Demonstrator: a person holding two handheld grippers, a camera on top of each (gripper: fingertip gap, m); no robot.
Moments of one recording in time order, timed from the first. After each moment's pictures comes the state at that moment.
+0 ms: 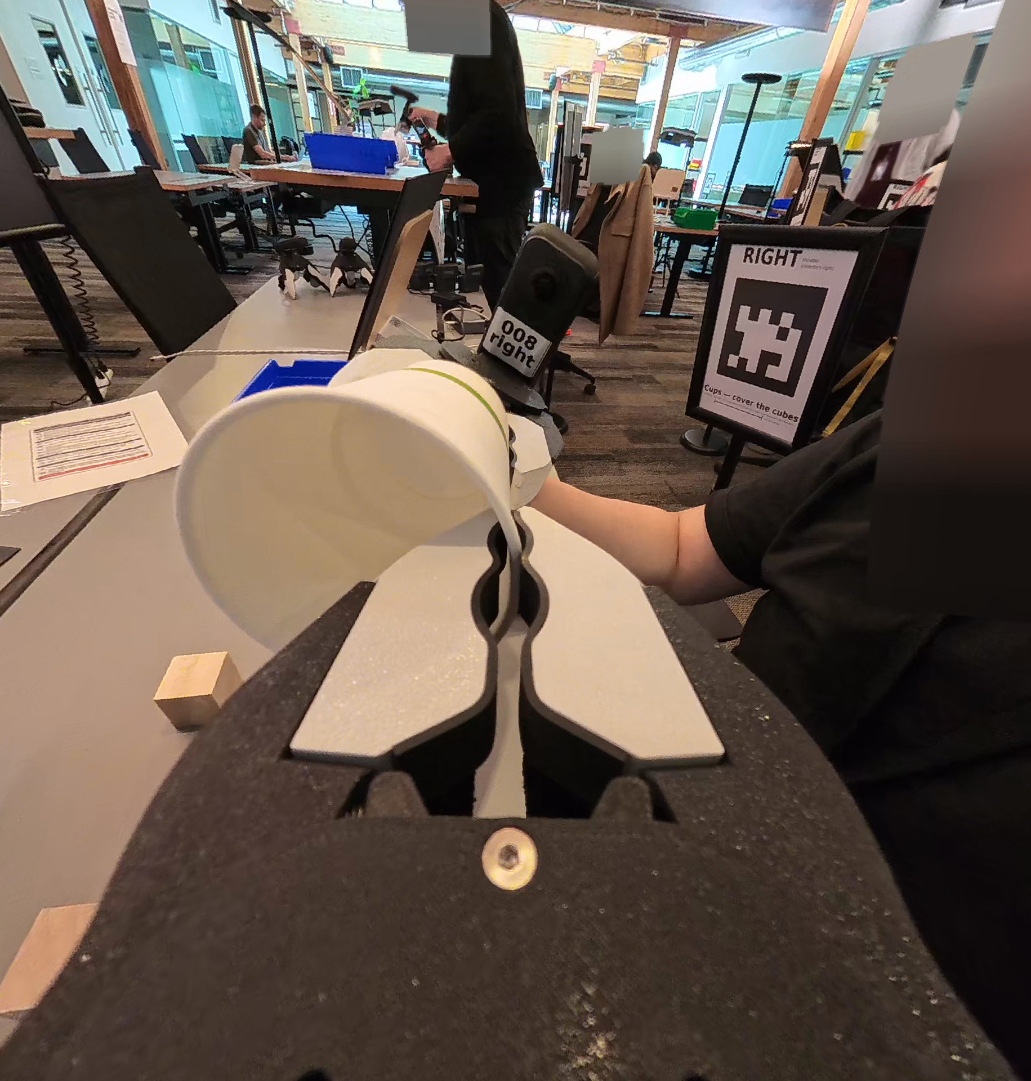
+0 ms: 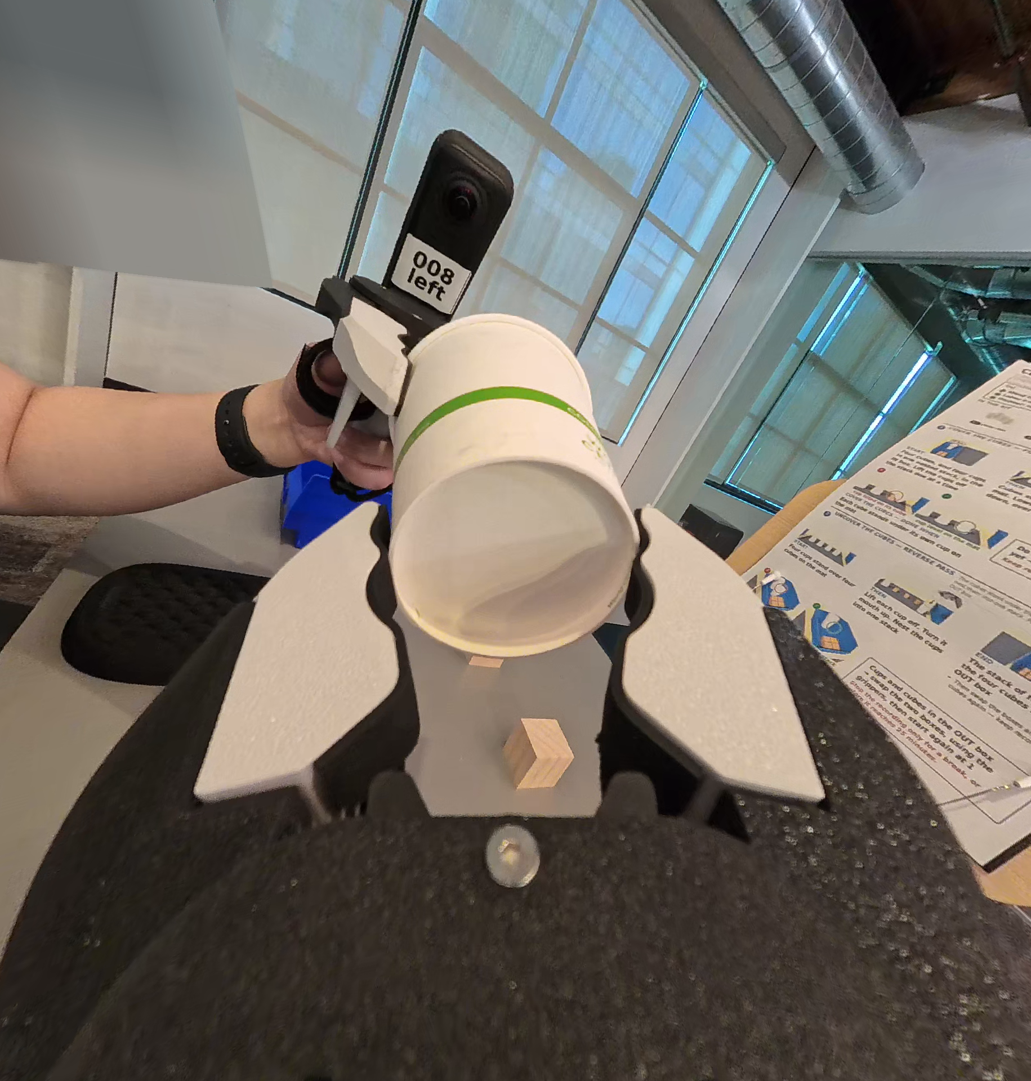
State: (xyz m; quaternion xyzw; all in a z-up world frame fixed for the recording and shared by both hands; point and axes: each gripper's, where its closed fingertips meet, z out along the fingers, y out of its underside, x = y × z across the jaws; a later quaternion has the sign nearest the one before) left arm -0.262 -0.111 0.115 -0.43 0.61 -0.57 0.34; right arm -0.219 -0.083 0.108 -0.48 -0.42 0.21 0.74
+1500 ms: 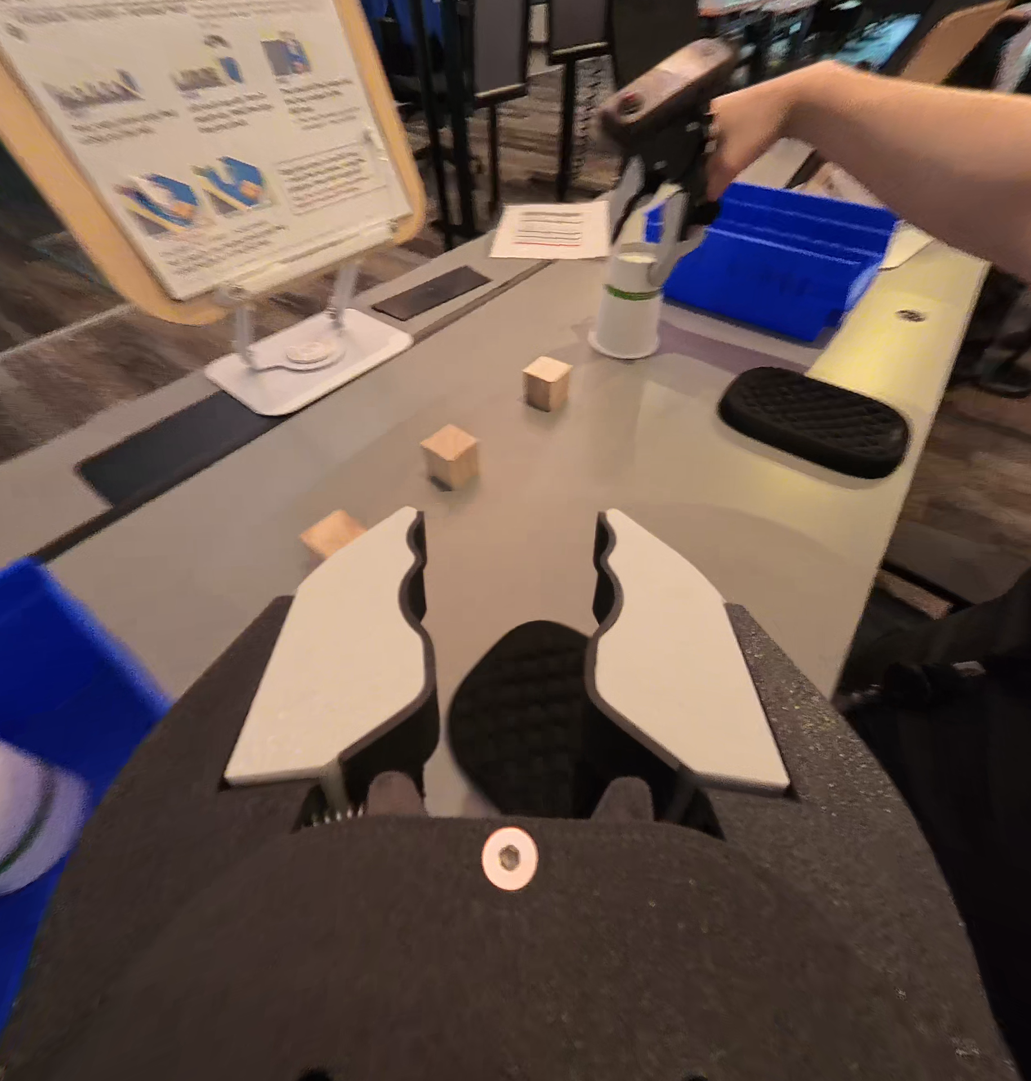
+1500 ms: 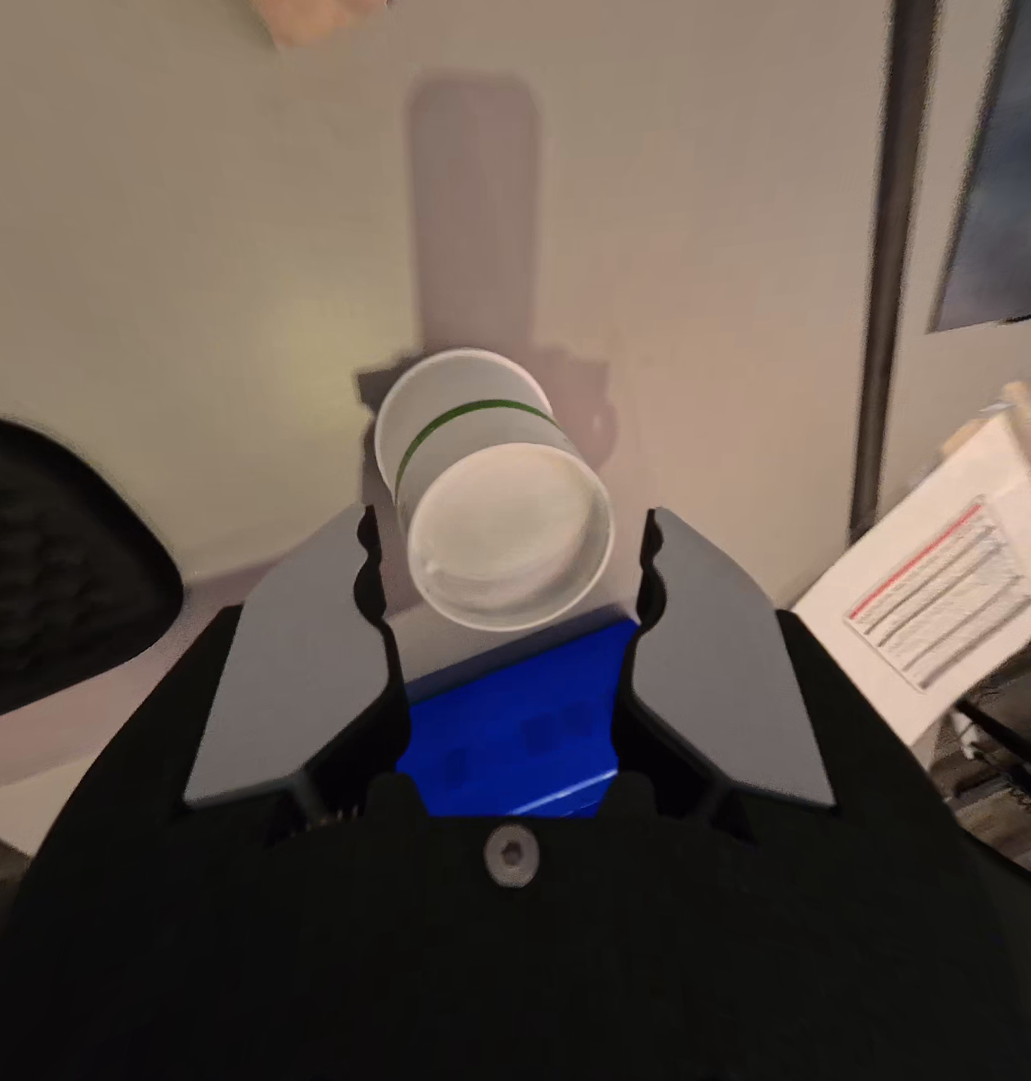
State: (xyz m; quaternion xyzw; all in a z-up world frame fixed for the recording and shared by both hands) left arm -0.453 -0.035 0.070 -0.68 0.45 -0.30 0.49; right arm 0.053 0.027 -0.063 -0.87 -0.47 -0.07 0.10
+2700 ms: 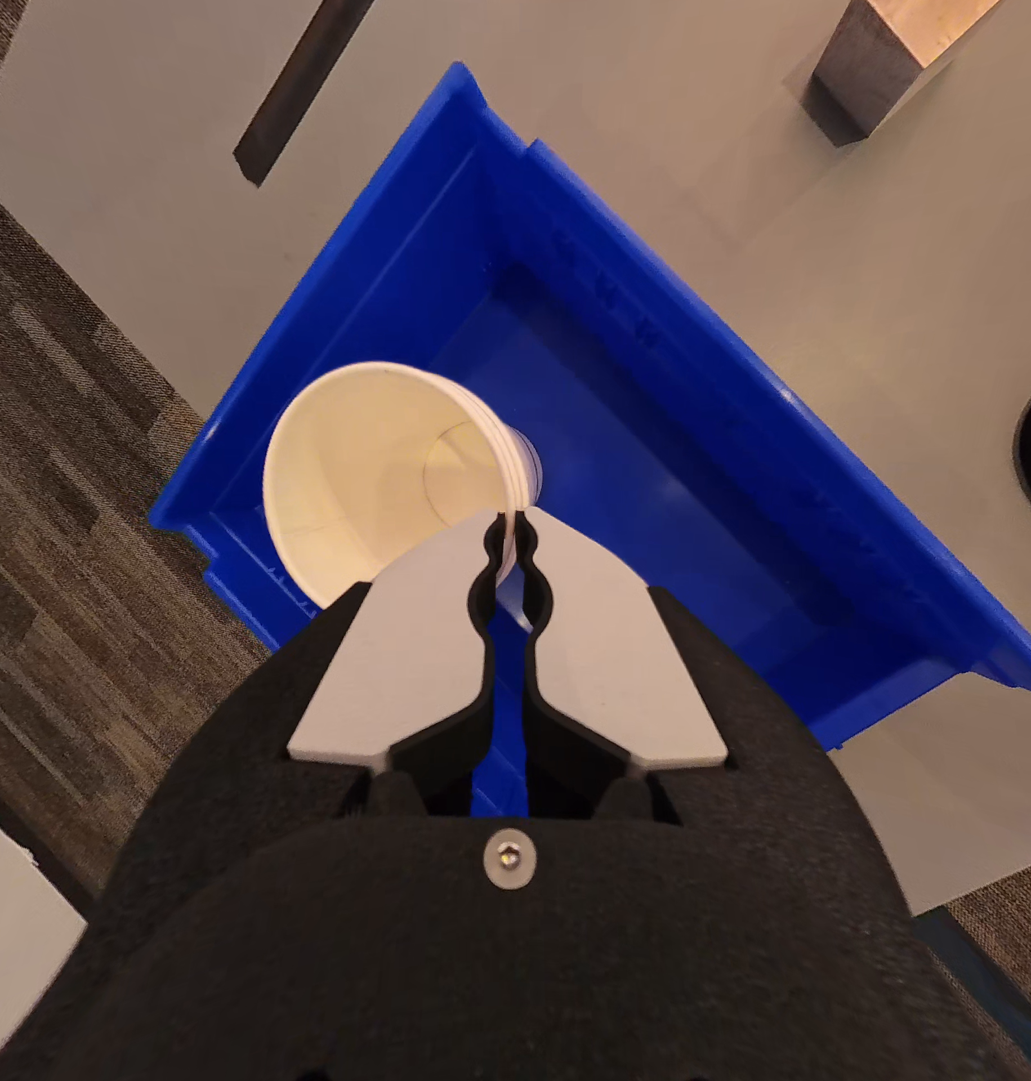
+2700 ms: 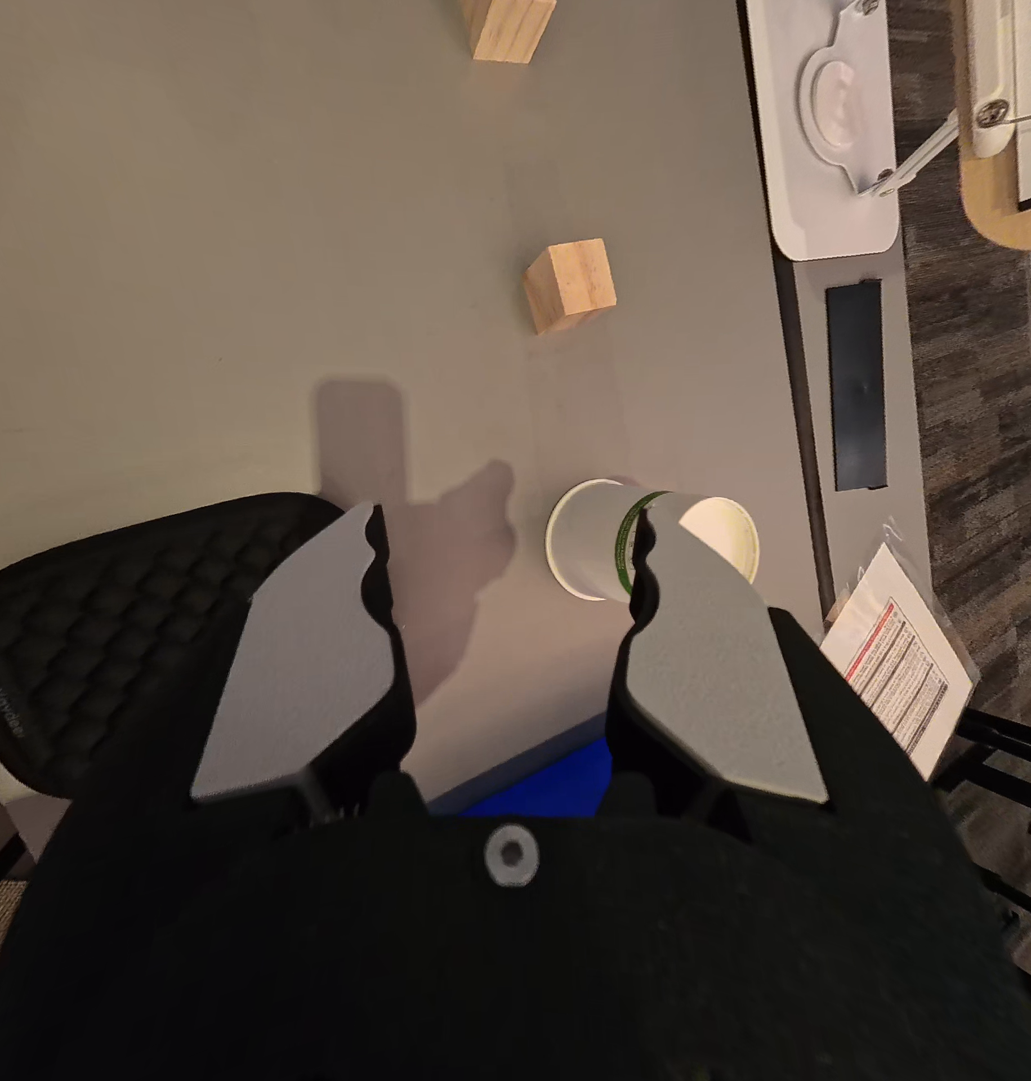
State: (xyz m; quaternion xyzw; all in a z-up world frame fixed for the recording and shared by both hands) left arm -0.614 0.174 -0.027 -0.84 0.50 0.00 0.22; right arm -0.034 -0.075 -0.007 -0.81 -0.51 -0.04 0.30
